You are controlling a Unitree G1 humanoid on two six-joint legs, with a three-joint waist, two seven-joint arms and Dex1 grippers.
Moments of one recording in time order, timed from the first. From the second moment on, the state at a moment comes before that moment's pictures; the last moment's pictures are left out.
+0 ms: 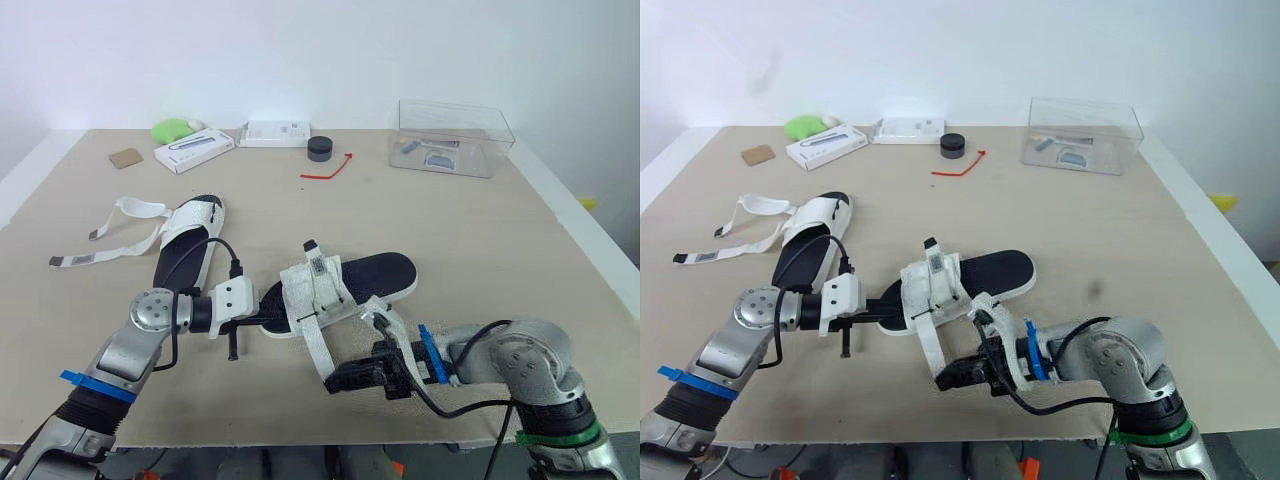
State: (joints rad) left arm -0.32 0.62 -0.23 0.02 -0.17 0.01 -1.11; right arm -0.34 -0.55 0.06 -0.45 1.01 1.53 0.60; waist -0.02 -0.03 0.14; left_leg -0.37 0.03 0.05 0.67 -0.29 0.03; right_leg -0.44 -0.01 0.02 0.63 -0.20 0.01
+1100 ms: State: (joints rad) left arm -0.34 0.61 -0.24 0.05 -0.17 0.00 -1.12; right arm -0.49 -0.78 0.39 0.09 -0.17 -1.06 1.02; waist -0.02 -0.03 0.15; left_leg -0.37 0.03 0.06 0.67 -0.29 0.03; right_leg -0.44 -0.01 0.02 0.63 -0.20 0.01
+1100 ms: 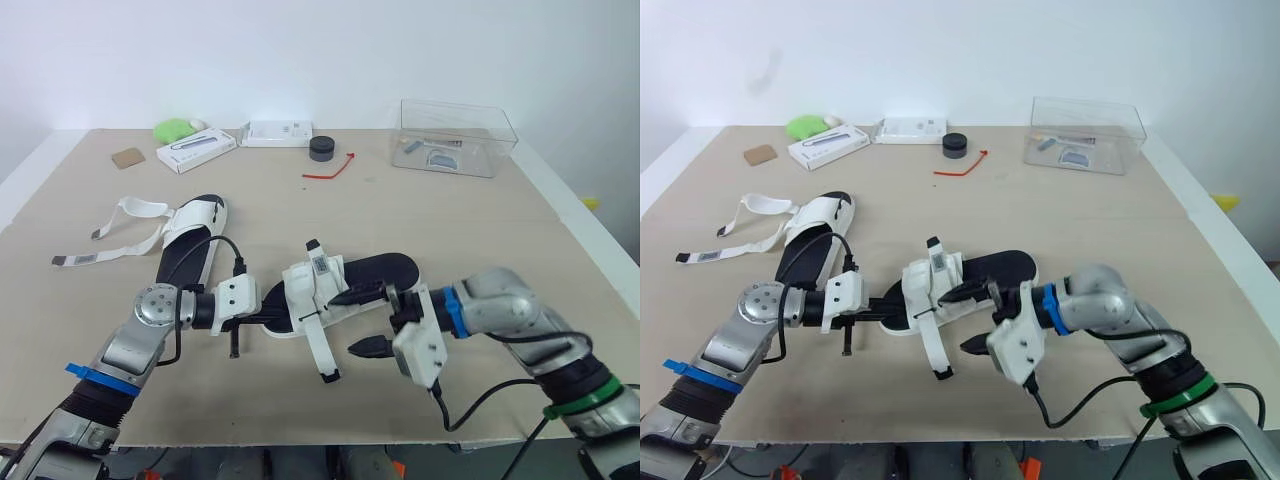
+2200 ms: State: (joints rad) left arm -0.32 0.62 -0.22 0.02 -0.16 0.01 -1.10; right arm -0.67 -0.69 0.64 0.25 -0.16 -1.10 0.93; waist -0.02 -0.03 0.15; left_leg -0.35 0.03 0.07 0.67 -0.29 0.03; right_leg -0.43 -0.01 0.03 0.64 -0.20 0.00
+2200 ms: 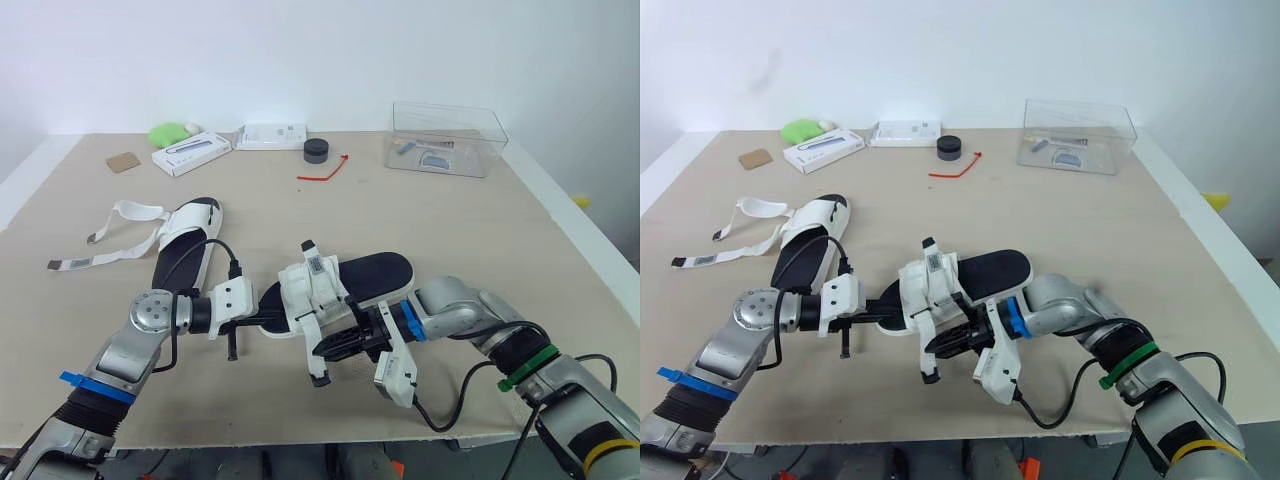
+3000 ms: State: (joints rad) left arm -0.31 0.62 -0.22 0.02 -0.16 0.01 -1.10; right arm -0.71 -0.50 0.46 0.05 0.42 0.37 0.91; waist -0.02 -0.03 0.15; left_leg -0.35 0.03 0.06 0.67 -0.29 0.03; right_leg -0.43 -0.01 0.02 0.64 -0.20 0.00
